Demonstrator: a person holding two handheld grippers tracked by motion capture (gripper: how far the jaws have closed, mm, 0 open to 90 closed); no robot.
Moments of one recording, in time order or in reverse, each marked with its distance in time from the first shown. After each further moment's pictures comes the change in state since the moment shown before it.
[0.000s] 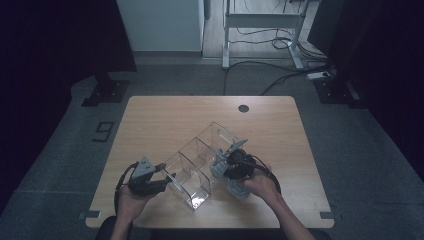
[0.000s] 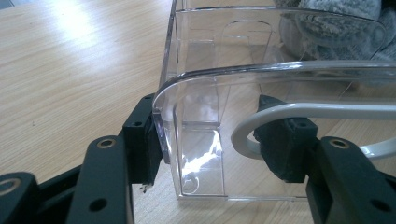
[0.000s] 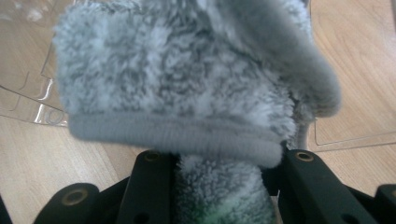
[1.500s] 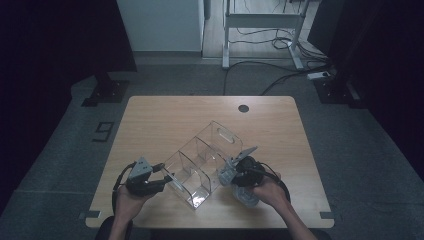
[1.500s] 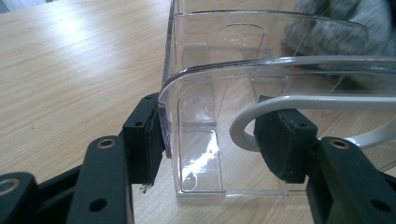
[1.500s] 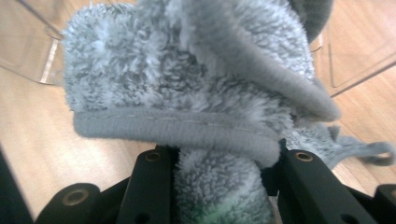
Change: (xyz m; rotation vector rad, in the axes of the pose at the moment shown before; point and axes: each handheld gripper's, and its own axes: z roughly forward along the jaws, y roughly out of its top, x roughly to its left) left arm 0.004 -0.002 -0.005 -0.022 -0.022 0.003; right arm -0.002 -0.032 -0.011 0.006 0.027 0.015
